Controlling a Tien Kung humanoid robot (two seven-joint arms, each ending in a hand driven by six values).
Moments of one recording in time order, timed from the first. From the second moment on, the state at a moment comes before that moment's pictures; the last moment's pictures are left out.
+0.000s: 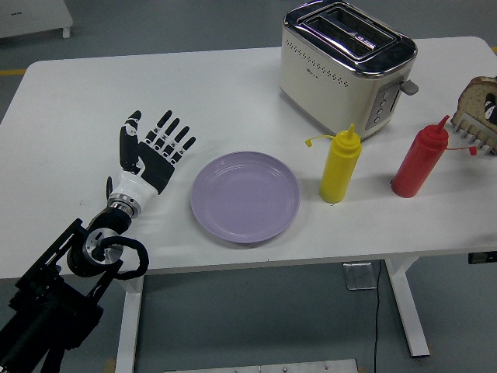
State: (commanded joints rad) left arm -0.42 0.07 -1.12 -1.09 0.24 0.00 -0.10; right arm 0.42 -0.47 1.33 1.20 -2.15 -0.13 -0.24
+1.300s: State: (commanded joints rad) left arm -0.13 0.17 -1.62 -1.41 0.32 0.01 -0.10; right arm 0.64 -0.56 1.29 1.42 -2.00 -0.35 -0.28
